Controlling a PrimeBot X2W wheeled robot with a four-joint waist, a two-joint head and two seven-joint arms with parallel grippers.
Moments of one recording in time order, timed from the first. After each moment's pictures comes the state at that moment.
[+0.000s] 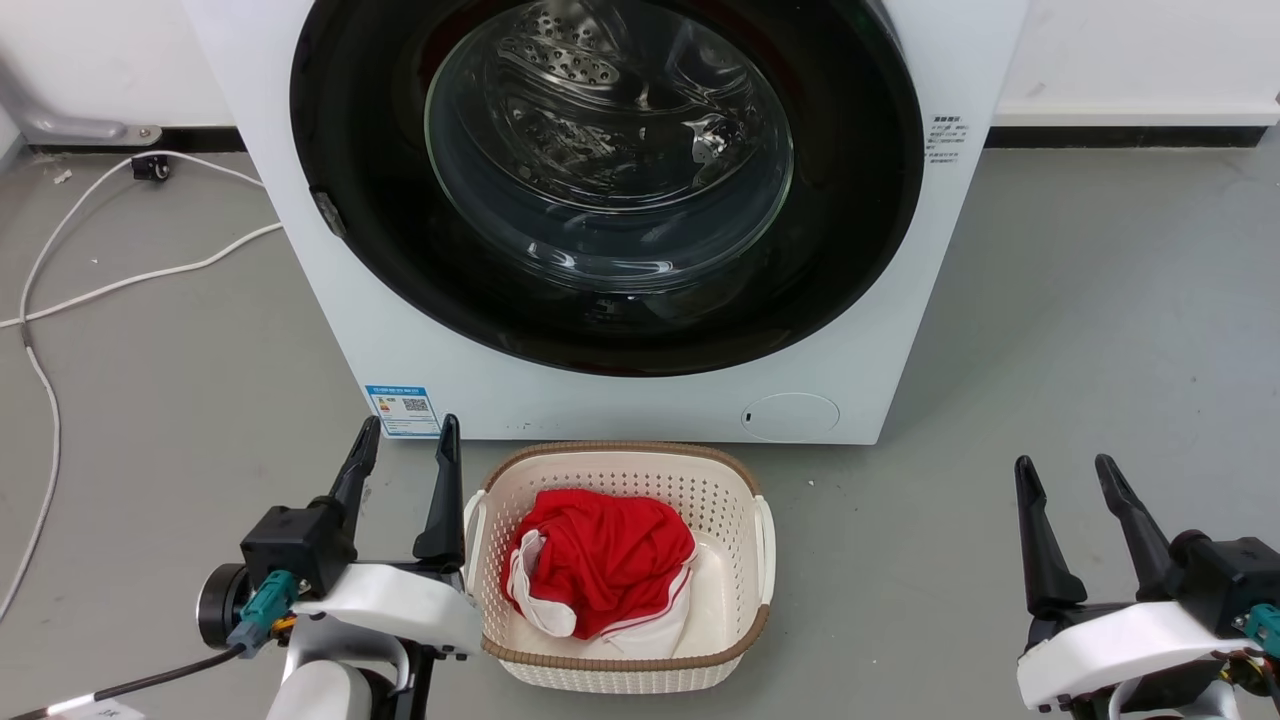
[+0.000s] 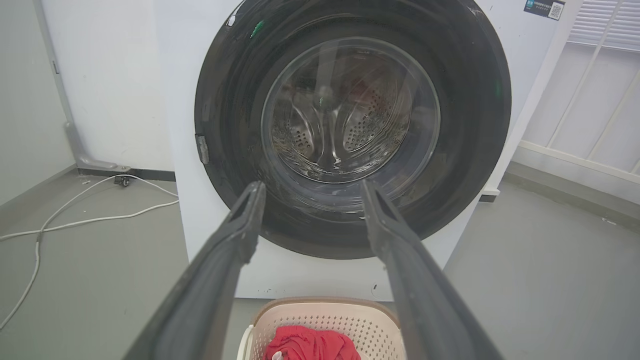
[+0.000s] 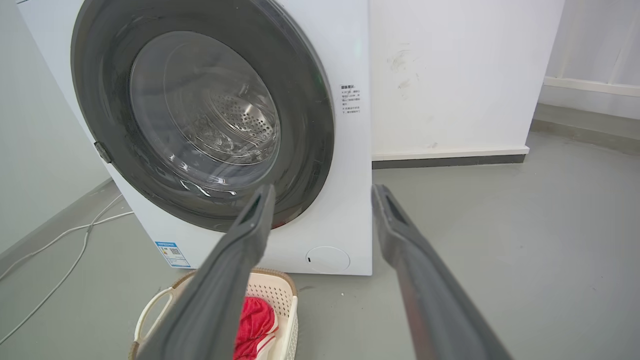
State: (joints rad) left arm -0.13 0.08 -0.08 0.16 -0.25 -0.05 -0.21; right arm 0.03 -0.05 -0.04 -0.02 0.18 0.13 -0.08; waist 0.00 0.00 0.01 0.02
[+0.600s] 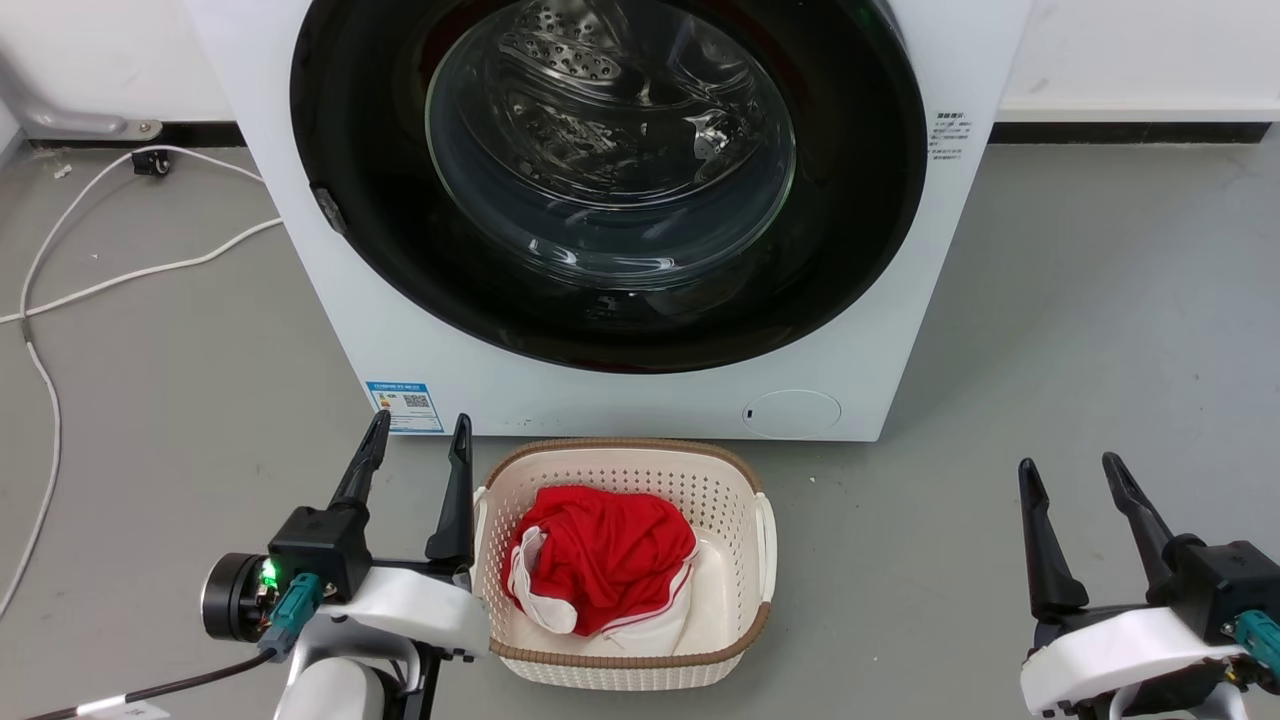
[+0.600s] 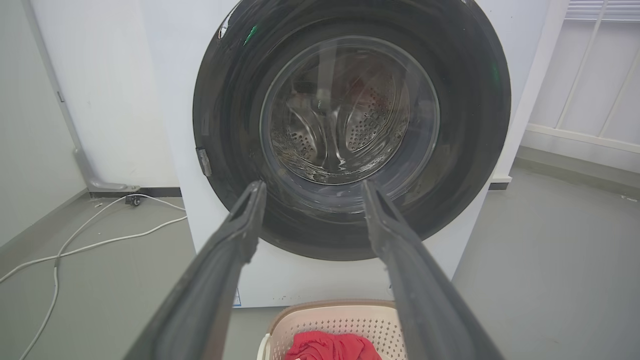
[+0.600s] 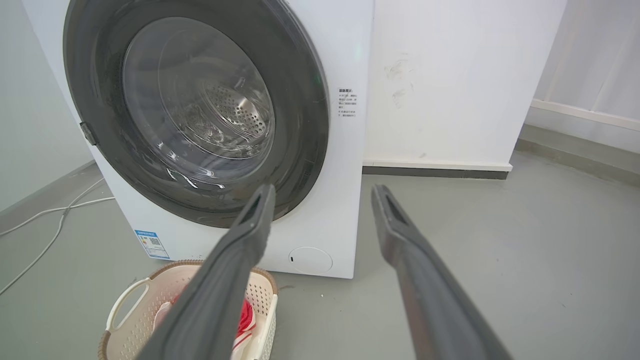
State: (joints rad) left arm -0.14 0.08 -0.09 0.18 -0.14 -0.05 -0.24; right arm 0.04 -0.05 -0.05 -0.03 0.07 0.13 -0.09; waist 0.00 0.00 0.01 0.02
